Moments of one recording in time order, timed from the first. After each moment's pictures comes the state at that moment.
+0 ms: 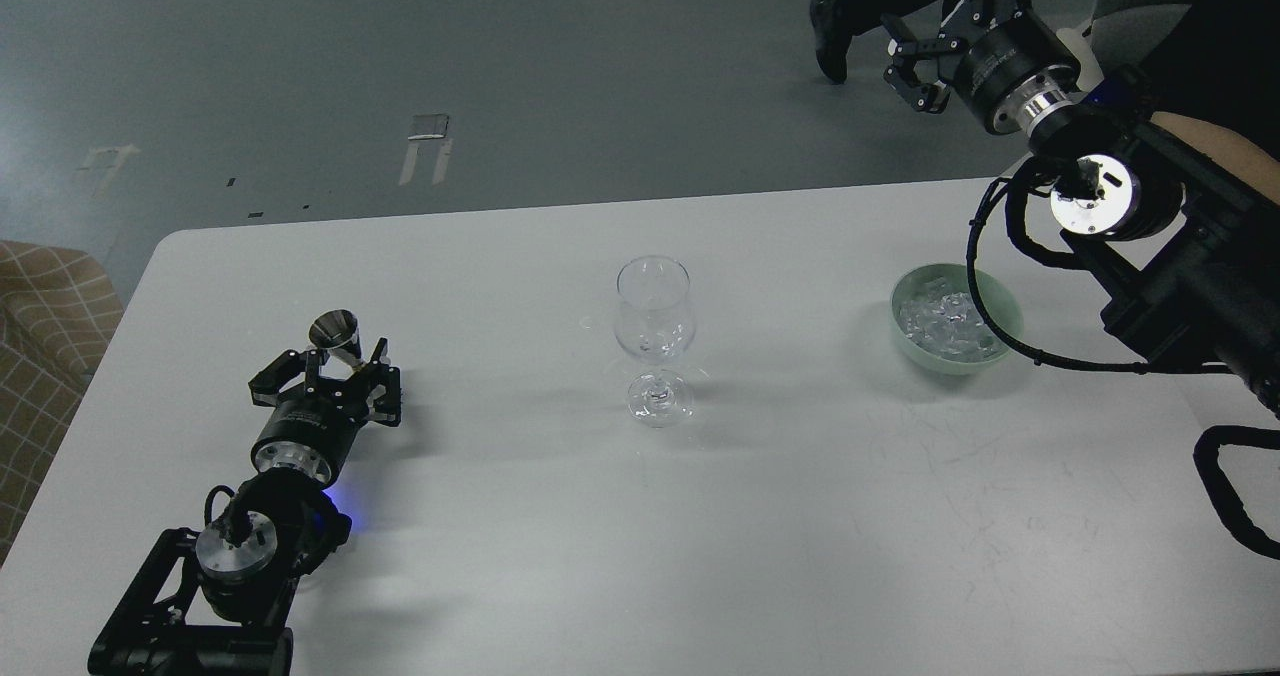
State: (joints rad) left arm -0.13 0.05 -1.54 -1.00 -0.08 -0.19 0.07; right arm 0.99 -0.27 0.71 0.61 -0.06 0.28 0.24
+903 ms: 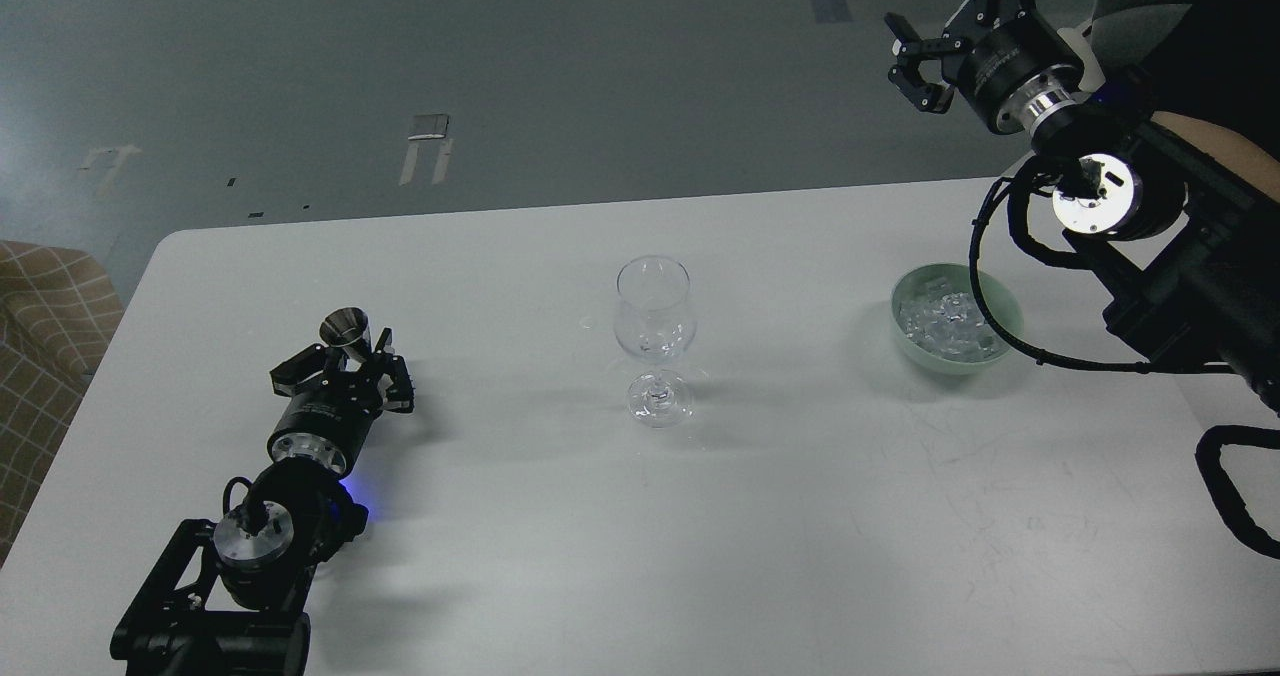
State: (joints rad) left arm -0.18 0.03 -1.54 -0.95 -0.09 -0.20 0.07; right arm 0.99 -0.27 0.71 0.61 -0.06 0.27 0.24
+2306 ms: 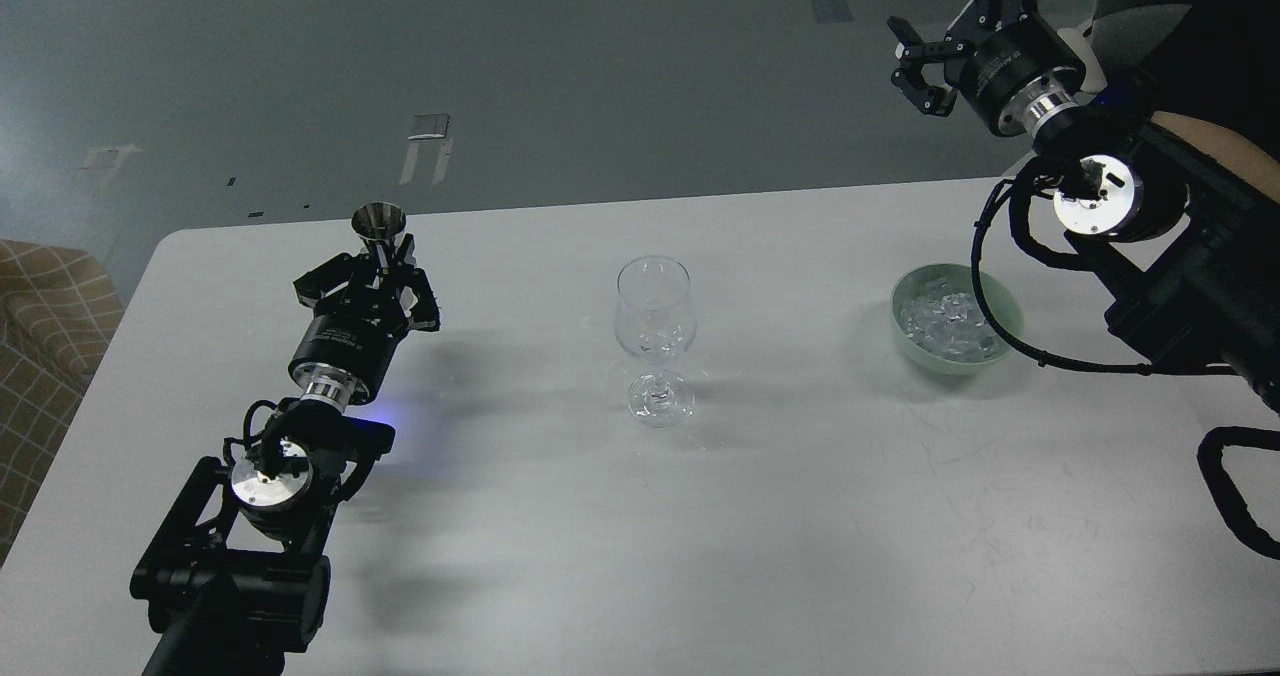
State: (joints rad) left arm -0.28 0.03 -1.49 -1.01 -0.09 -0.31 0.11; right arm 0.99 -0.28 0.71 0.61 -0.06 0.26 0.23
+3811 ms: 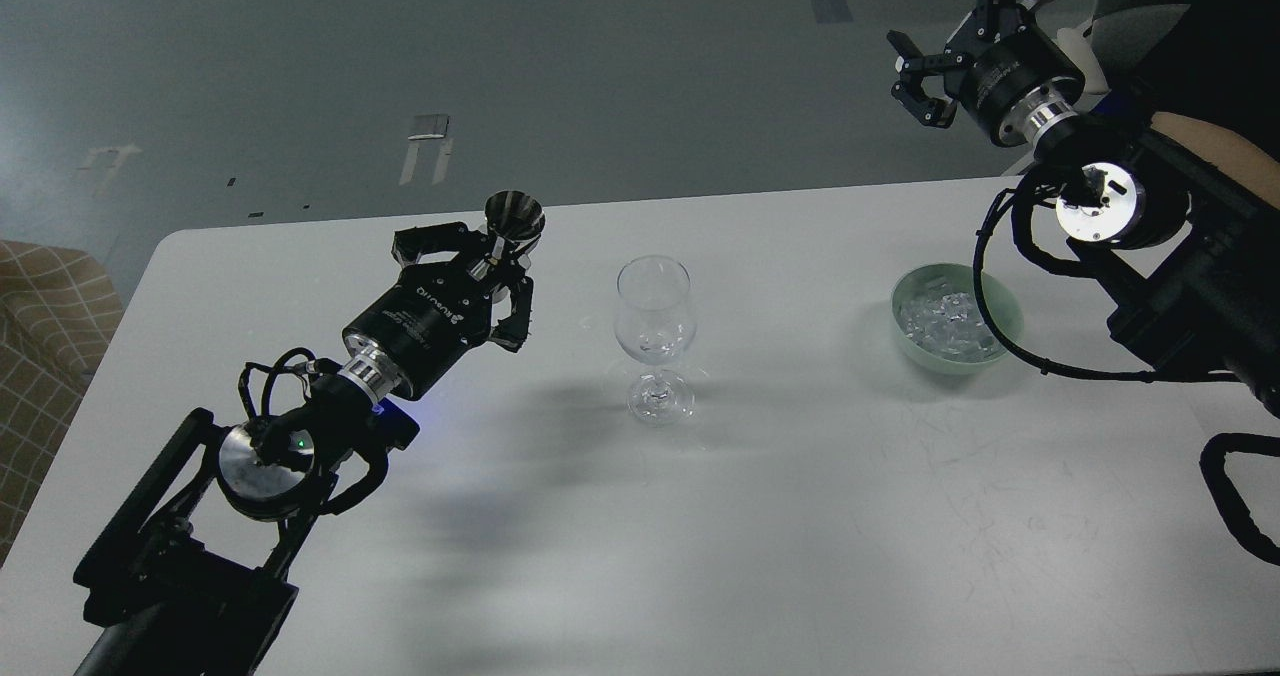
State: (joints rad) left arm -0.22 0.21 -1.24 -1.50 -0.04 -0.02 0.24; right arm 0.97 -0.28 0.71 0.61 -0.06 0.26 0.21
